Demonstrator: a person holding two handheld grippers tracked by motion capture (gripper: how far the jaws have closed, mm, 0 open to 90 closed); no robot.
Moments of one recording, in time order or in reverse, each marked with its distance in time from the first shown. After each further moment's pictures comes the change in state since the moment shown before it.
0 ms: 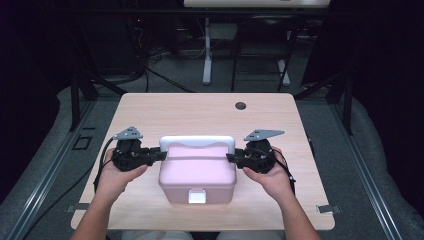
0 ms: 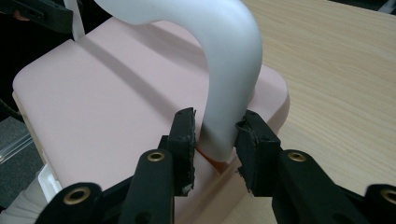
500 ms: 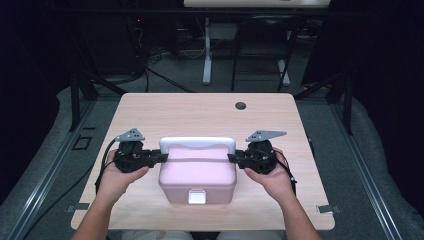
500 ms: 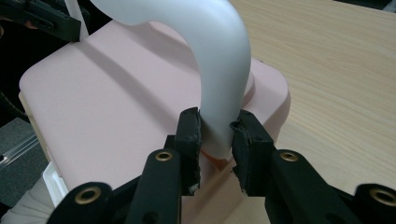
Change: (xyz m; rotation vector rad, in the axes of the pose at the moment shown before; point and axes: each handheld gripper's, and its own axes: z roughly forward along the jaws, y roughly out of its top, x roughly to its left) left arm -0.001 -0.003 0.004 0.016 -0.010 -0.004; right arm -0.002 -0.003 -0.003 -0.003 0.014 0.008
